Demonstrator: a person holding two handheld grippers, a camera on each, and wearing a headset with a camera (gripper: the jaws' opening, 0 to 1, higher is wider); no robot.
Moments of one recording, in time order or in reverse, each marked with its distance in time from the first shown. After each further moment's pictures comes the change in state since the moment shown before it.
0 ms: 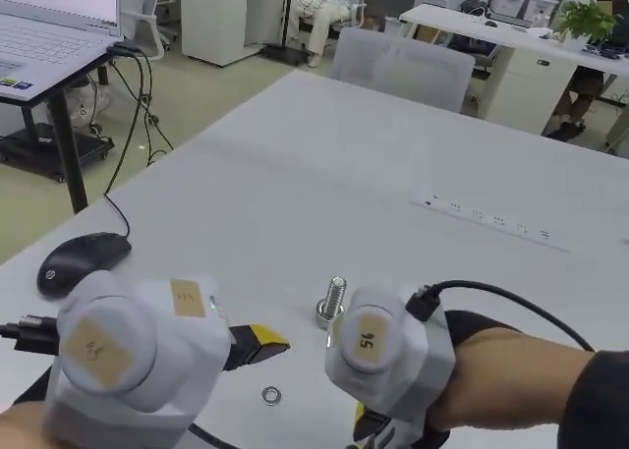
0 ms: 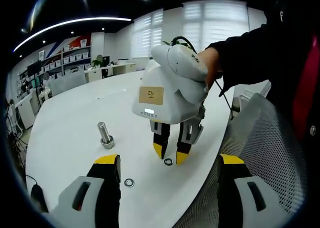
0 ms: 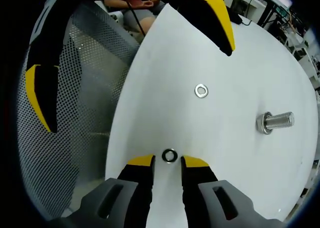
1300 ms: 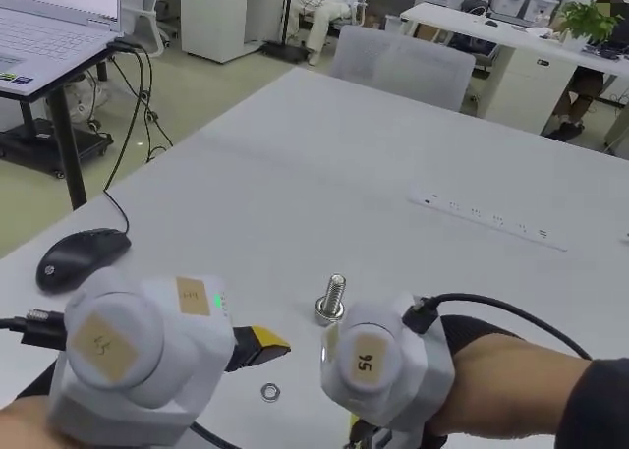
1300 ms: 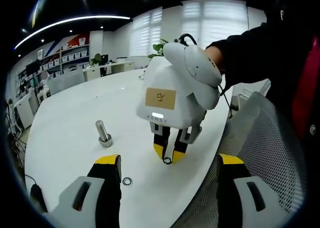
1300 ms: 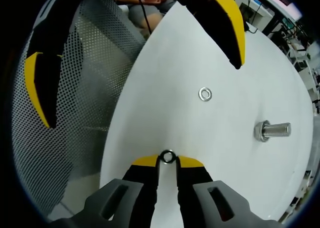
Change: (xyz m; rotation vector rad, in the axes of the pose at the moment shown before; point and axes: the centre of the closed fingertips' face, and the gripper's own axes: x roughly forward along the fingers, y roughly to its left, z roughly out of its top) left arm -0.002 -0.002 -0.003 0.000 0.012 -0.012; right arm 0.002 0.001 0.003 -0.083 0.016 -0.046
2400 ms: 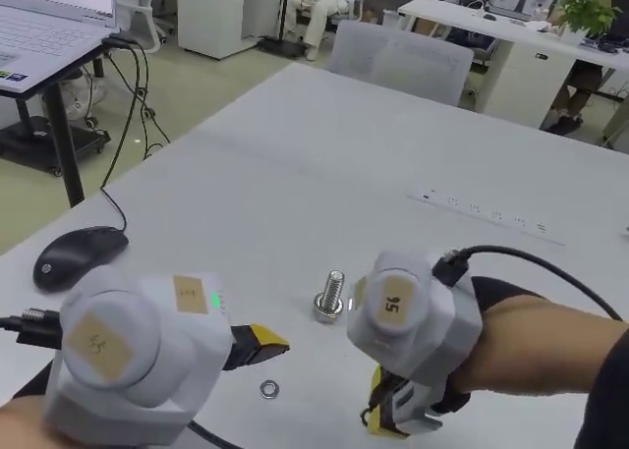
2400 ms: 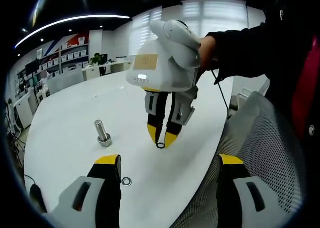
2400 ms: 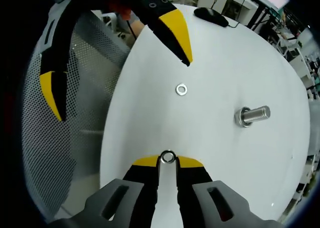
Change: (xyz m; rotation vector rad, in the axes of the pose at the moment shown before) left arm 0.001 -0.002 0.000 -0.002 0.005 -0.006; right arm -0.035 -0.023 -0.012 0.100 -0.018 -0.031
